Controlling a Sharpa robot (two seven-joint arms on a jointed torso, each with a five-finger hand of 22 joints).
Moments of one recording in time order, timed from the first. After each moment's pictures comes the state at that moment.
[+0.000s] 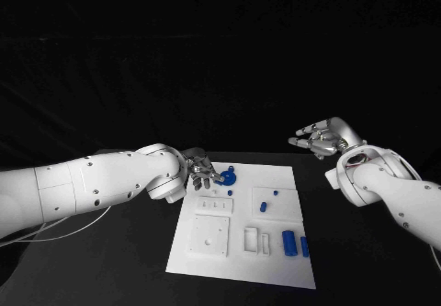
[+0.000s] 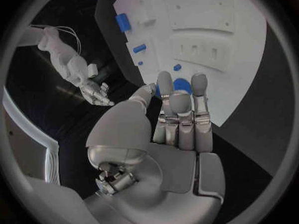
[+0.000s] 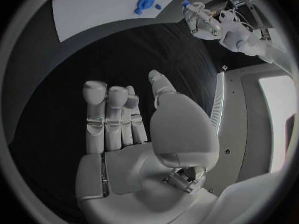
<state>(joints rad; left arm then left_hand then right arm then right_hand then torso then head) 1.41 -0.69 -0.24 1.43 -0.84 -0.18 -0.39 1.21 0.02 0.19 -0.05 0.47 1.18 0.06 0.07 0.83 1.48 -0.06 0.51 0.24 1.39 -0.13 1.18 0.51 0.02 1.29 -0.15 0.38 1.31 0.91 -0.80 0.48 1.45 -1.33 -0.50 -0.25 1.26 -0.17 0.03 0.05 0.38 1.14 0.08 0.06 0.07 1.19 -0.01 0.99 1.03 1.43 -0.08 0.84 0.98 0.08 1.47 -0.10 0.63 1.31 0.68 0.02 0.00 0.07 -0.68</state>
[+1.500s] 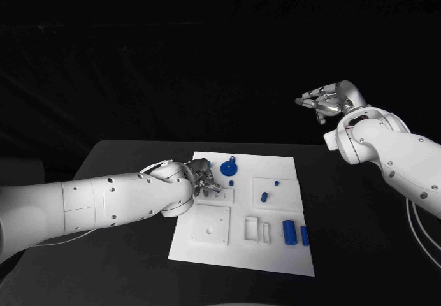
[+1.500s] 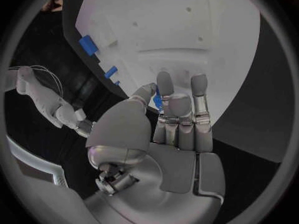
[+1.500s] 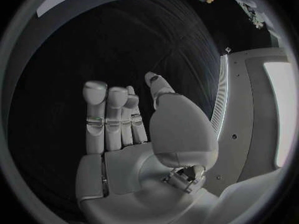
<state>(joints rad) 1.27 -0.64 -0.24 1.43 -1.13 -0.33 -0.53 1.21 0.02 0.20 -0.04 0.49 1.19 0.07 0.06 0.78 1.48 -0.06 0.56 0.24 1.42 -0.13 1.18 0.52 0.02 1.30 -0.15 0.39 1.31 1.05 -0.65 0.50 1.20 -1.20 -0.47 -0.18 1.26 -0.14 0.06 0.02 0.49 1.14 0.08 0.06 0.07 1.18 -0.01 0.99 1.02 1.43 -0.08 0.84 0.98 0.08 1.47 -0.10 0.63 1.31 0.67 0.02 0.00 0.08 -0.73</state>
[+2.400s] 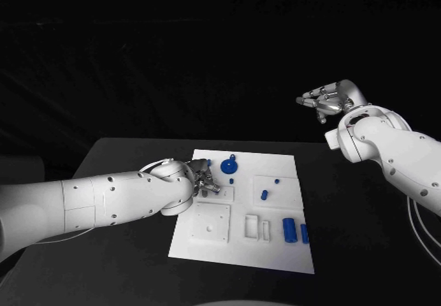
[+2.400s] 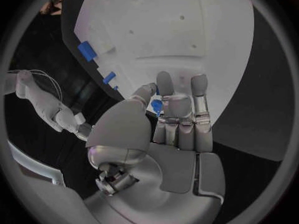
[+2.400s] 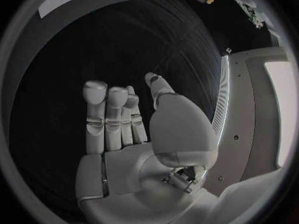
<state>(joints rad) 1.26 -0.64 -0.24 1.43 -1.15 -0.29 -0.55 1.22 0.01 0.20 -0.04 0.49 1.19 0.07 0.06 0.75 1.48 -0.06 0.56 0.24 1.42 -0.13 1.19 0.53 0.02 1.30 -0.15 0.40 1.31 1.05 -0.65 0.50 1.18 -1.19 -0.45 -0.18 1.25 -0.14 0.06 0.02 0.49 1.14 0.08 0.06 0.07 1.18 -0.01 0.99 1.02 1.43 -0.08 0.84 0.98 0.08 1.47 -0.10 0.63 1.31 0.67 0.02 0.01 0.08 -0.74</state>
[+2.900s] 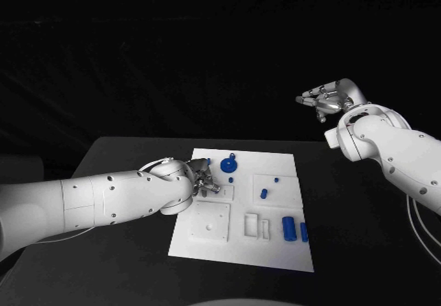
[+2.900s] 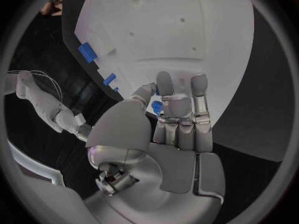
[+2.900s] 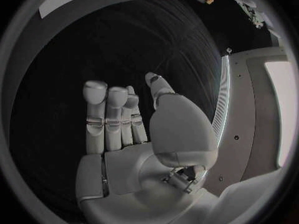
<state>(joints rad) 1.26 -0.64 -0.24 1.43 -1.15 -0.27 -0.55 1.22 0.01 0.20 -0.04 0.49 1.19 0.07 0.07 0.75 1.48 -0.06 0.56 0.24 1.42 -0.13 1.19 0.53 0.02 1.30 -0.15 0.40 1.31 1.05 -0.65 0.50 1.18 -1.19 -0.45 -0.18 1.25 -0.14 0.05 0.02 0.49 1.14 0.08 0.06 0.07 1.18 -0.01 0.99 1.01 1.43 -0.08 0.84 0.98 0.08 1.47 -0.10 0.62 1.31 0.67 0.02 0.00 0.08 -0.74</state>
